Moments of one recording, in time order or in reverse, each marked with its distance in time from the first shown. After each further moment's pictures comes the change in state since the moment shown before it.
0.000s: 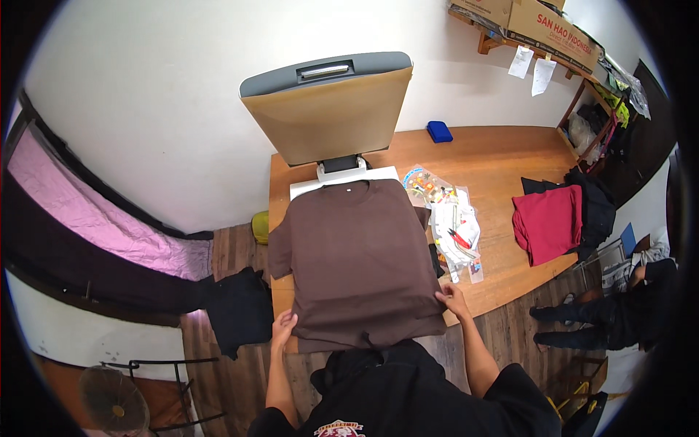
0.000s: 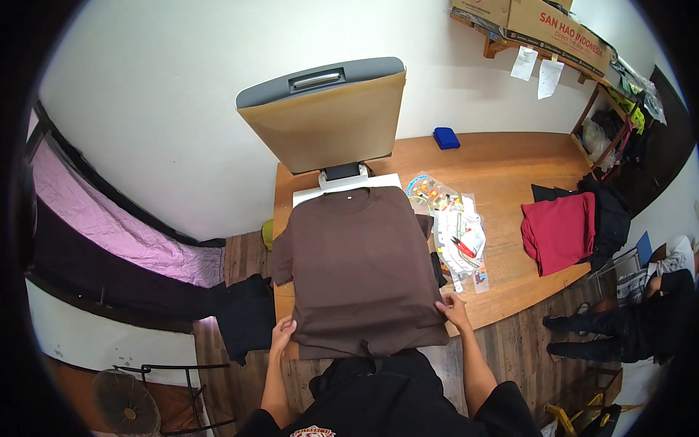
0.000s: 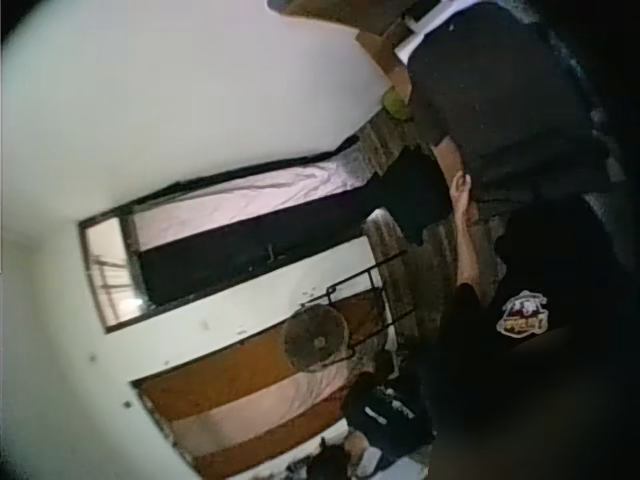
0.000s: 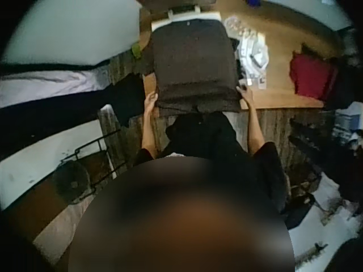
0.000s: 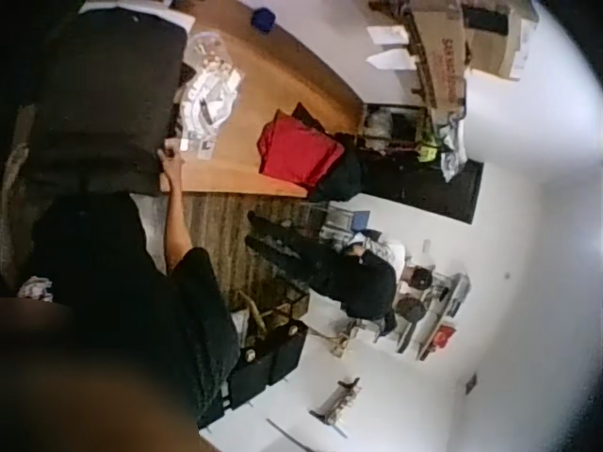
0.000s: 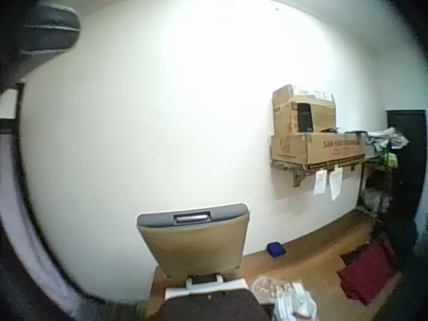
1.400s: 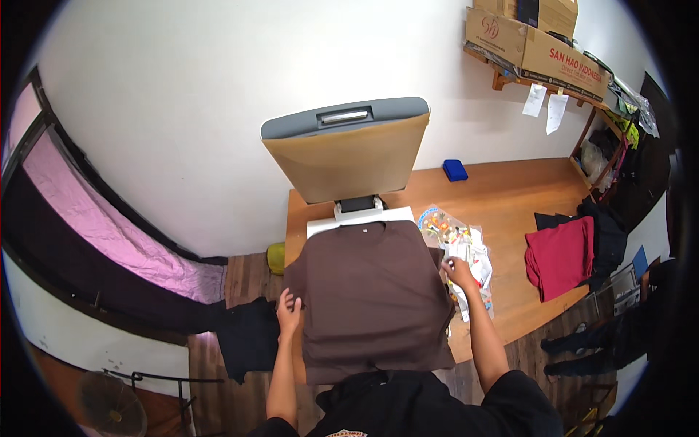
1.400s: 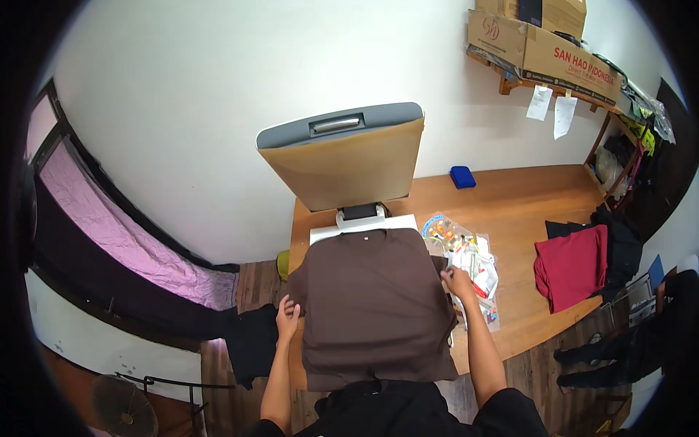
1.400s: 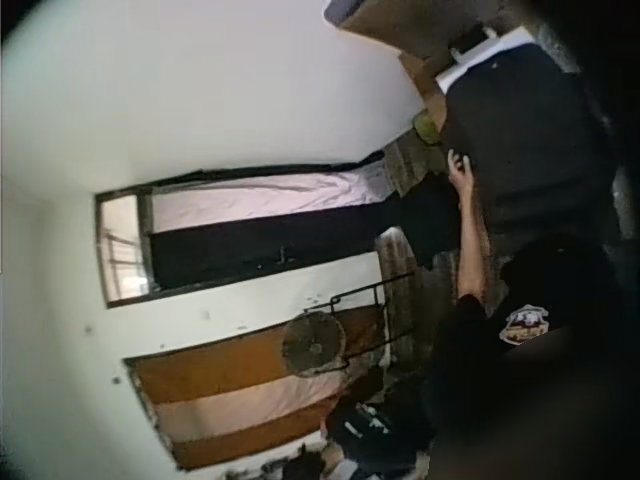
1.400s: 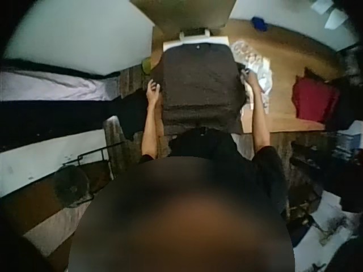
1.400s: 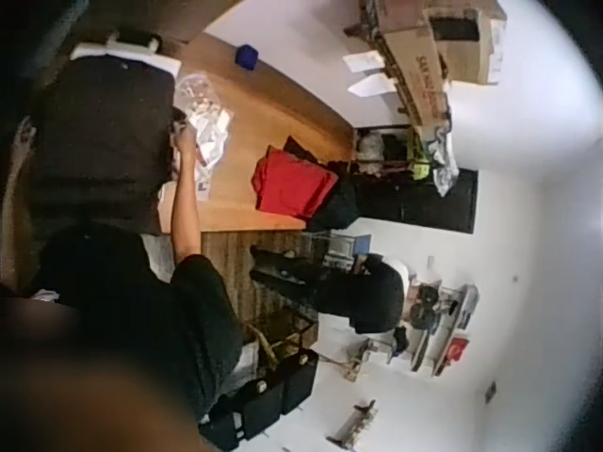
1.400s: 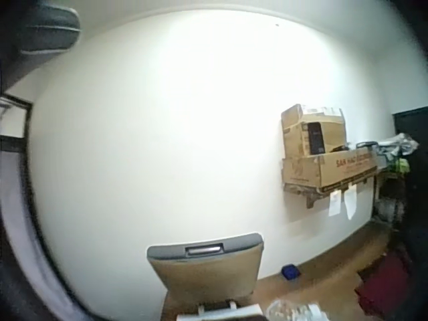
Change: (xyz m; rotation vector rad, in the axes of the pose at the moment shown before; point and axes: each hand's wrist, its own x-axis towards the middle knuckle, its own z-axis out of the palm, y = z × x) left_hand 0.126 0.079 0.003 0.146 0.213 0.457; right_hand 0.136 -0.183 0.004 -0.608 0.131 -0.265
